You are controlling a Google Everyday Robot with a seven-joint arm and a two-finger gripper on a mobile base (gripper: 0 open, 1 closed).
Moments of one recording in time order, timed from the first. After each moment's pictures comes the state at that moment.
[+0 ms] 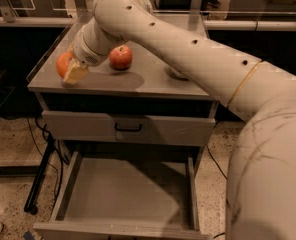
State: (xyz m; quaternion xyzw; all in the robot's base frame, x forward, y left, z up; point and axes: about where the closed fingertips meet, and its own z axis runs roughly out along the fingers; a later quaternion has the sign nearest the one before) arm 0.673 0.215 0.880 -0.71 0.57 0.11 0.40
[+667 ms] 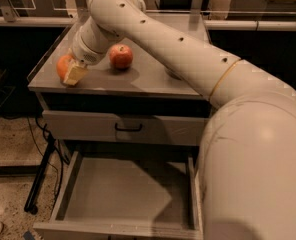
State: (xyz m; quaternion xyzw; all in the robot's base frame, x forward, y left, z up) arm 0.691 0.220 0.861 -0.72 0.58 0.12 0.36
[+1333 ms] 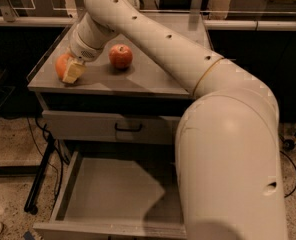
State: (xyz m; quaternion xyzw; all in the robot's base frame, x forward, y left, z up) arm 0.707 0.231 0.853 -0.73 0.58 0.13 0.34
